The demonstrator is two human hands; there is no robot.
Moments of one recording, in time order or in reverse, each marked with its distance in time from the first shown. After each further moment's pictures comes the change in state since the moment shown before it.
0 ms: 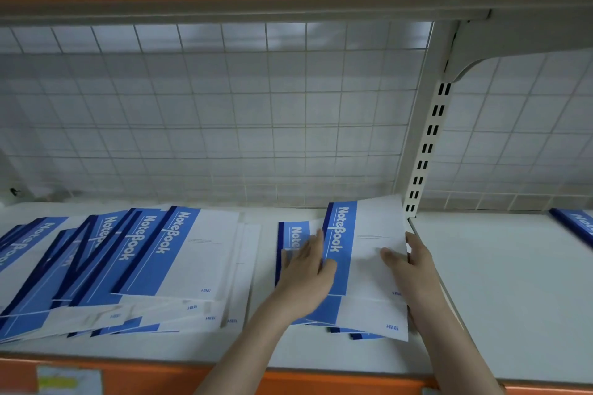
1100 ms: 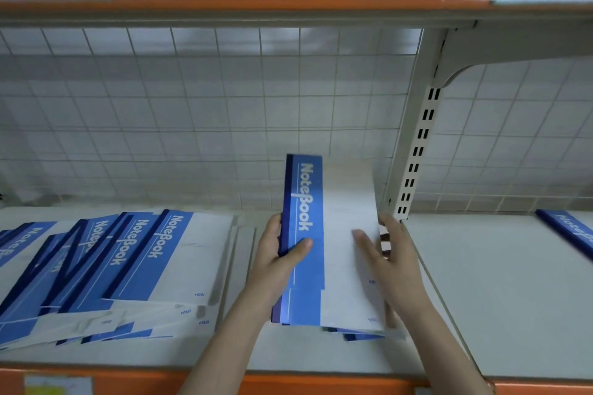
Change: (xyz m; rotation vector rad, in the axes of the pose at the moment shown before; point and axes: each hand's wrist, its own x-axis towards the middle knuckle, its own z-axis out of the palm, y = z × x) left_hand -0.012 -0.006 -0.025 -0.932 0.315 0.254; right_hand -0.008 -0.014 0.012 -0.158 0.002 -0.395
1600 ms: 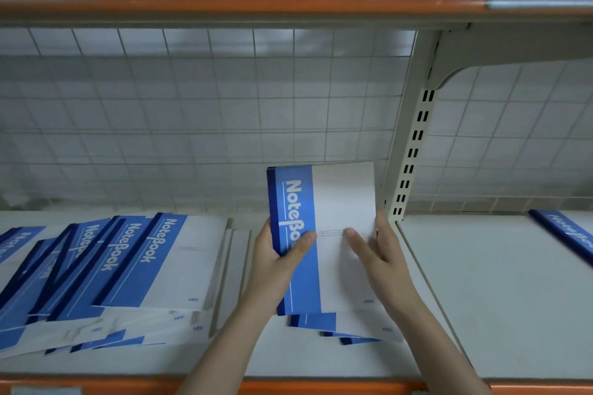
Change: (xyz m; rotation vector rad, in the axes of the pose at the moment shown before) left_hand 0.007 -0.006 0.009 0.040 0.104 0.128; right_hand 0.000 -0.015 0.003 0.304 -0.208 -0.162
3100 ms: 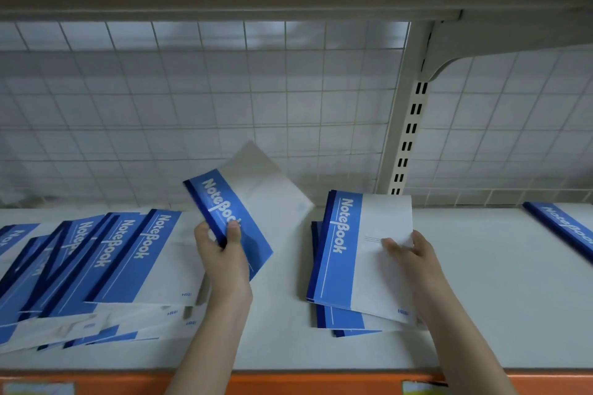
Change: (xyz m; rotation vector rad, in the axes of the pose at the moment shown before) left_hand 0.012 -0.010 -0.025 -0.031 0.614 -0.016; right_hand -0.003 0.032 -0.055 -0.083 0.311 0.510
